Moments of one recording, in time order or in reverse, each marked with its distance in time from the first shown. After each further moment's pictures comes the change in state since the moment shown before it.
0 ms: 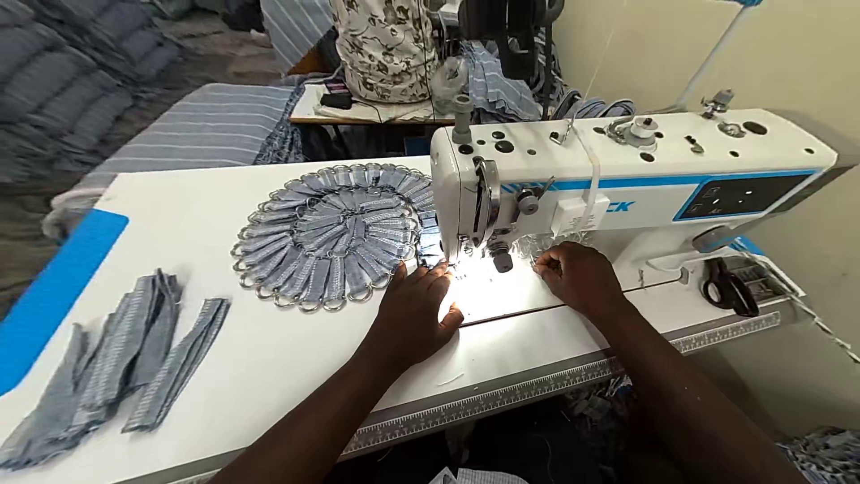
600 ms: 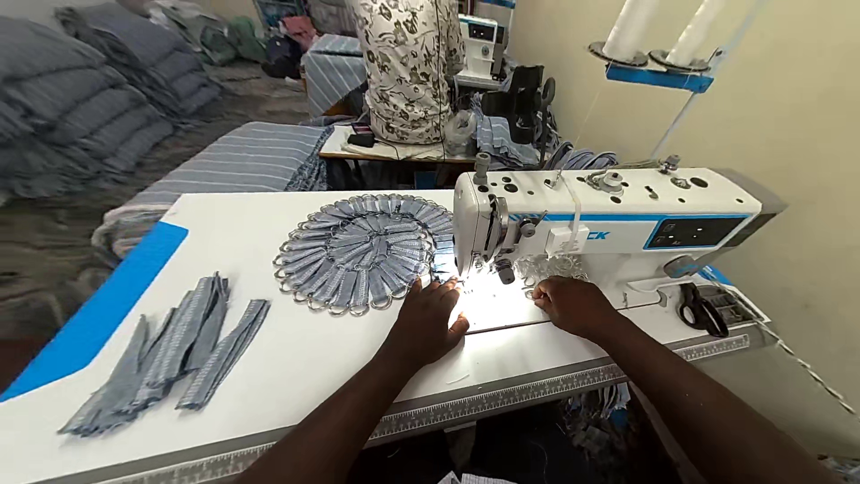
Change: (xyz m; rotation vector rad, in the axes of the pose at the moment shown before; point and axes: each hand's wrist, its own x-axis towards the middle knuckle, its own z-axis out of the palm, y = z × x) left_hand -0.002 0.001 -0.003 -0.025 0.015 -0.012; right_hand -0.015 -0.012 -0.027 -0.159 -0.281 -0.148
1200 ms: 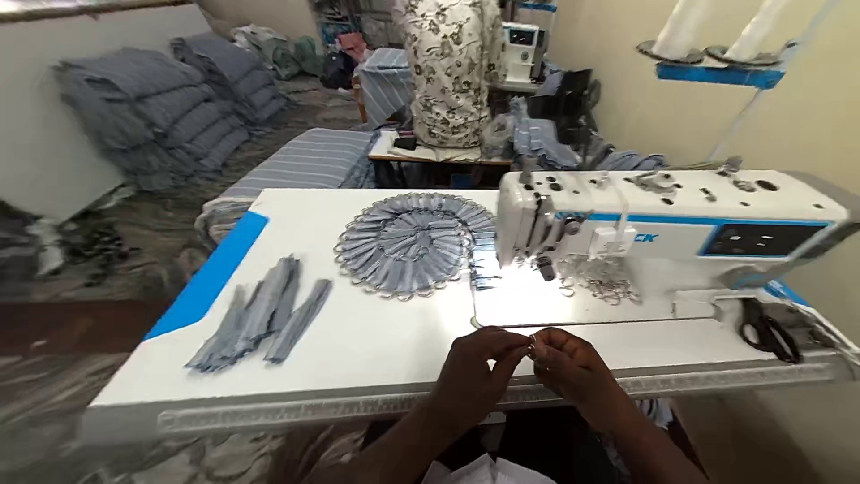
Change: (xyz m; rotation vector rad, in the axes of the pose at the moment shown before) left_hand -0.075 0.067 -0.039 -0.866 0.213 -0.036; right_hand -0.075 -0.105 0.037 1.484 0.005 -0.125
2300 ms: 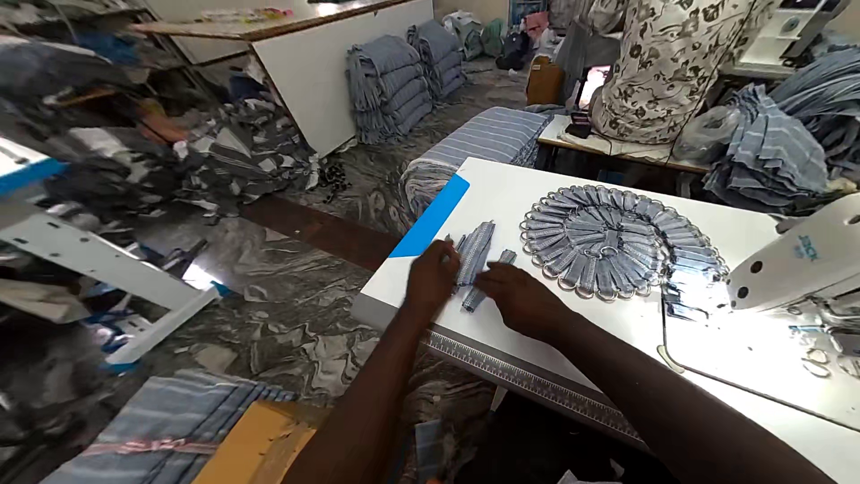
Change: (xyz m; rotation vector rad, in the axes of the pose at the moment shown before) left_hand -0.088 -0.098 -0.293 0.626 0.545 -0.552; right_hand 0.206 0.011 0.267 -0.947 -0.574 -0.895
